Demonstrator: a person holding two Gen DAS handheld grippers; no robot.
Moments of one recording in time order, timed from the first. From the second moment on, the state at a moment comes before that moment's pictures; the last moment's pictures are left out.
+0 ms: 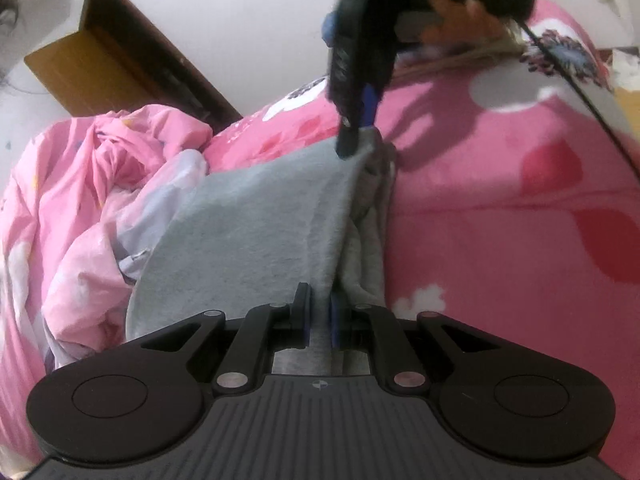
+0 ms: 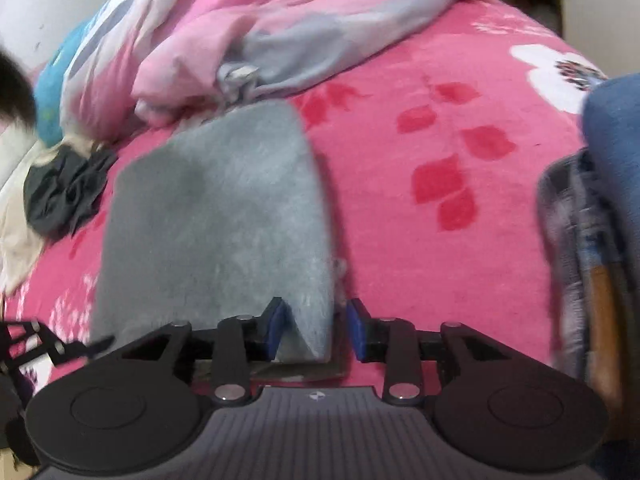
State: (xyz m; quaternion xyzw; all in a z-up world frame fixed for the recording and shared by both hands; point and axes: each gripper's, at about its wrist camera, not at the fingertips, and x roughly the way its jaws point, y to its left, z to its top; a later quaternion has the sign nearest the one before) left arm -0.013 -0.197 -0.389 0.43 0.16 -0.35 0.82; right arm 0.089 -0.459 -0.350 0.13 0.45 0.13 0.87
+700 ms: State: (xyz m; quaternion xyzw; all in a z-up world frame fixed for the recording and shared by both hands) left arm -0.012 -0.179 -0.349 0.35 0.20 -0.34 0.85; right arm 0.123 -0.402 -0.317 -0.03 0.38 0.15 0.91
